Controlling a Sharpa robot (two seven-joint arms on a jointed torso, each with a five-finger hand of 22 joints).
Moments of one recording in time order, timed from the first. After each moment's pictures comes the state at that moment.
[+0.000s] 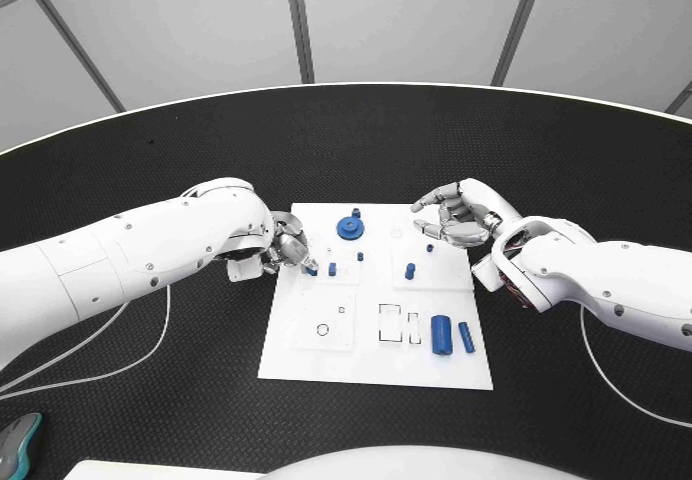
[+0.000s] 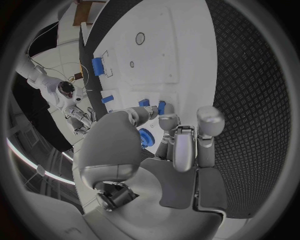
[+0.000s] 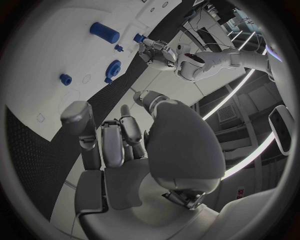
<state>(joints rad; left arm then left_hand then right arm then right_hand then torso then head) 1.31 -0.58 -0.09 1.23 -0.97 0.30 -0.55 1.15 -0.17 0.86 0.15 0.17 0.77 0.07 0.93 0.50 1.23 -0.01 1.24 0.77 1.47 -0.07 1.53 1.31 0.14 1.34 0.04 1.22 0.89 1.20 -0.89 -0.09 1.54 -0.84 -0.53 0.14 1.33 -0.25 0.48 0.21 0.51 0.89 0.15 0.29 0.25 1.35 0.05 1.24 1.22 1.47 -0.02 1.40 1.30 0.10 1.39 0.07 0.96 1.21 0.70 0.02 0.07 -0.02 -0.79</state>
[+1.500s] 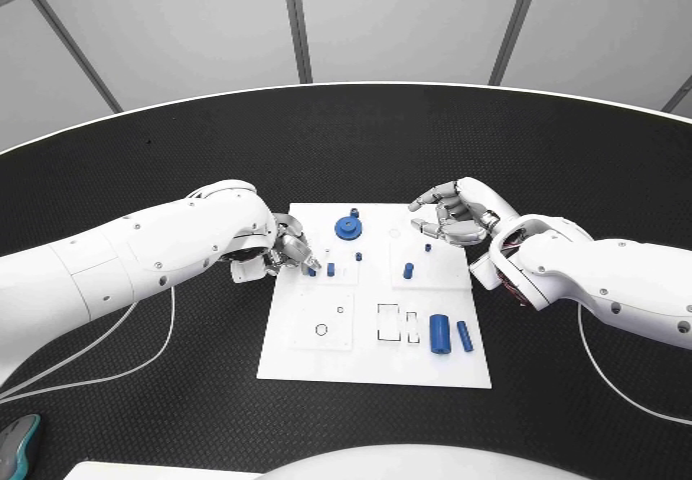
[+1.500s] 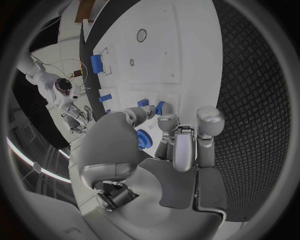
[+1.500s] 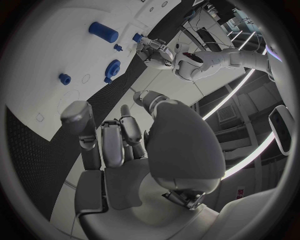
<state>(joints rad) 1.29 -0.55 -0.09 1.18 -0.94 0.30 -0.58 1.10 -0.20 0.83 0.12 0.17 0.78 0.07 0.93 0.51 1.25 -0.01 1.24 0.77 1.46 -0.07 1.53 1.31 0.14 1.34 0.04 1.22 0.88 1.20 -0.89 -0.09 1.54 -0.84 -0.53 0.14 1.33 -0.25 0.48 0.21 0.51 0.89 0.15 0.30 0.25 1.35 0.05 1.24 1.22 1.47 -0.02 1.40 1.30 0.10 1.39 0.07 0.96 1.21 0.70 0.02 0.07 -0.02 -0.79</state>
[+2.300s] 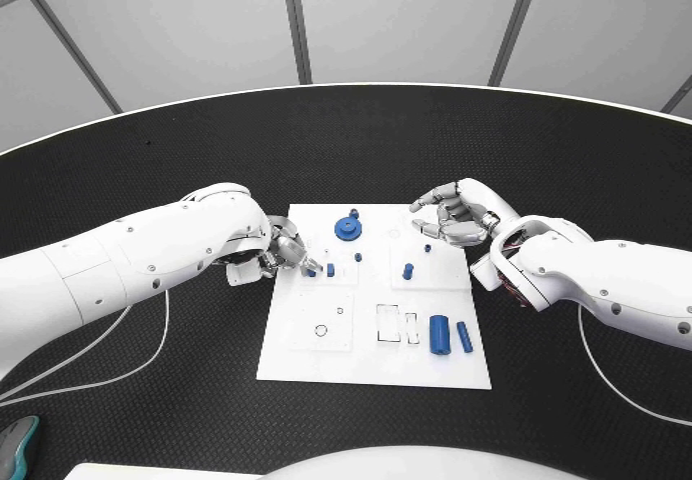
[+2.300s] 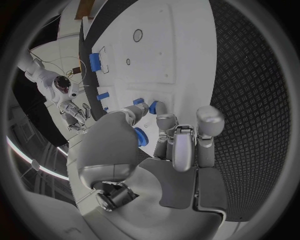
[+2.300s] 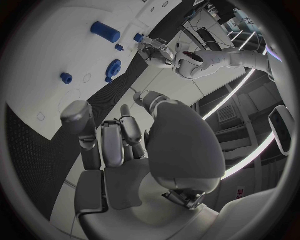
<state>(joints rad) 1.29 -0.57 -0.09 1.19 -0.93 0.27 -0.58 1.05 -0.24 0.55 0.27 0.16 0.82 0.04 0.90 0.47 1.23 -0.03 1.24 0.78 1.47 -0.08 1.53 1.31 0.14 1.34 0.03 1.22 0.89 1.20 -0.89 -0.09 1.54 -0.84 -0.53 0.14 1.32 -0.25 0.48 0.21 0.51 0.89 0.15 0.30 0.25 1.35 0.05 1.24 1.22 1.47 -0.02 1.40 1.30 0.10 1.39 0.07 0.96 1.21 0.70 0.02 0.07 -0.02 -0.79</state>
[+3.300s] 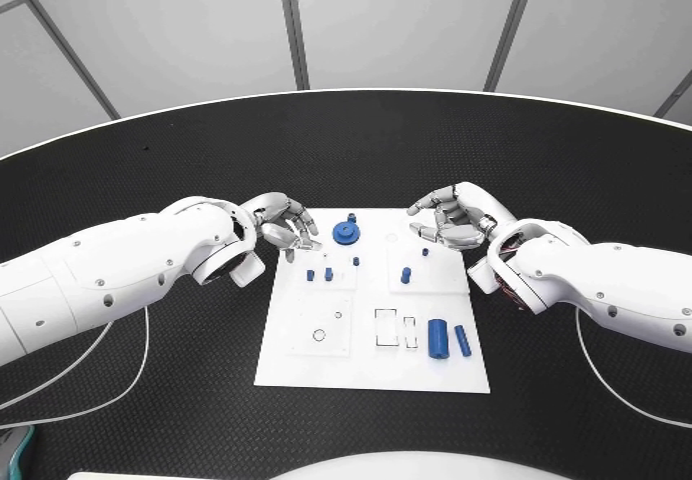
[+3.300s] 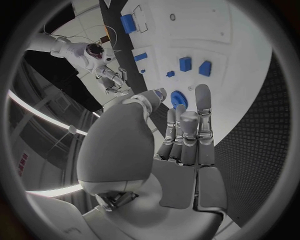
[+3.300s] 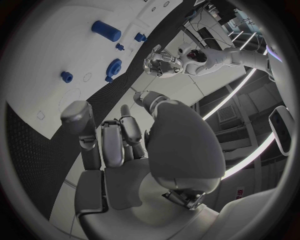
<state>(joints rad) 1.29 -0.70 -0.09 1.35 -0.78 -0.12 -0.22 1.39 -0.29 0.53 0.19 0.18 0.55 0.16 0.92 0.45 0.72 0.09 1.03 0.46 1.23 0.02 1.27 0.85 0.17 1.12 0.10 0.88 0.48 1.20 -0.90 -0.09 1.54 -0.84 -0.53 0.14 1.32 -0.25 0.48 0.21 0.51 0.89 0.15 0.30 0.25 1.35 0.05 1.24 1.22 1.47 -0.02 1.40 1.30 0.10 1.39 0.07 0.96 1.21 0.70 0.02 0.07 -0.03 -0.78</state>
